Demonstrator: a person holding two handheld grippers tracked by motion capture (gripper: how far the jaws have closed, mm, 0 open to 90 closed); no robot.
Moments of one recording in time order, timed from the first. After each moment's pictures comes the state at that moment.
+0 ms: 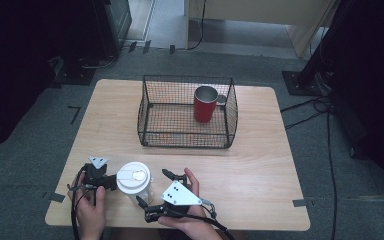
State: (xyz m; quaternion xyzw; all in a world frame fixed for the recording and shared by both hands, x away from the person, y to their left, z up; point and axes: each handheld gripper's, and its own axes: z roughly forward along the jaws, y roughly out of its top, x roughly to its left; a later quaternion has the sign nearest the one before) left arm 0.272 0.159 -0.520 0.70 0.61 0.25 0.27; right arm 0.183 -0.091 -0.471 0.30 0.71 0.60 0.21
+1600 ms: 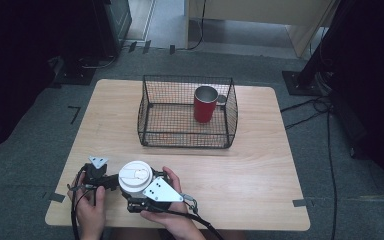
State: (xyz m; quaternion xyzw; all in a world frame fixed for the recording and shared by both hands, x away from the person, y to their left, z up) left arm 0.272 0.159 -0.520 0.70 0.61 0.25 0.27; right arm 0.196 -0.048 -0.473 0.30 0.69 0.63 0.22
